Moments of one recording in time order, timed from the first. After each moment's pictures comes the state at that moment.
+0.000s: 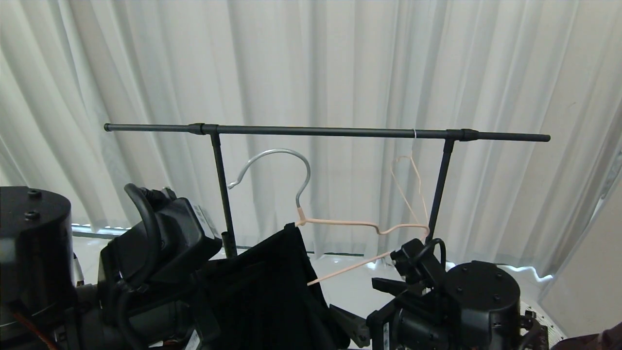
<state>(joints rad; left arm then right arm) -0.74 1.23 -0.61 -0.23 -0.02 0.39 1.02 1.85 -0.47 -1.05 -0.12 0.38</state>
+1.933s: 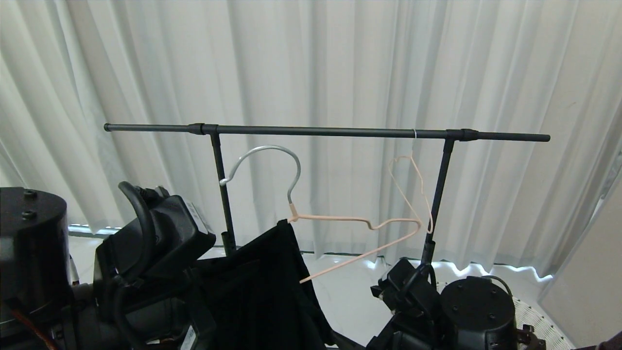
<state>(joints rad) -0.72 1.22 -0.60 -0.24 -0.02 0.37 1.05 1.87 -0.43 -1.06 -0.13 0.16</state>
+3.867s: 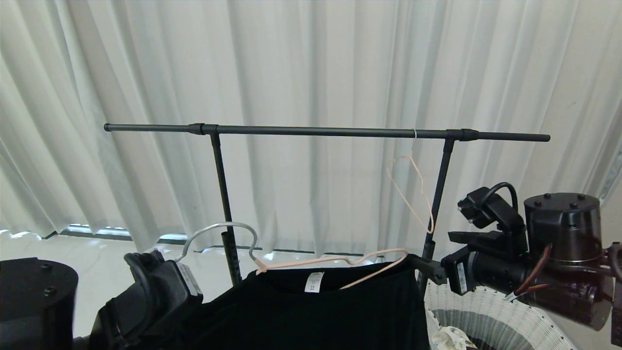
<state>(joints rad) -0.67 1.19 -0.36 -0.34 0.00 0.37 0.65 1.55 -0.57 -0.57 -0.08 0.06</state>
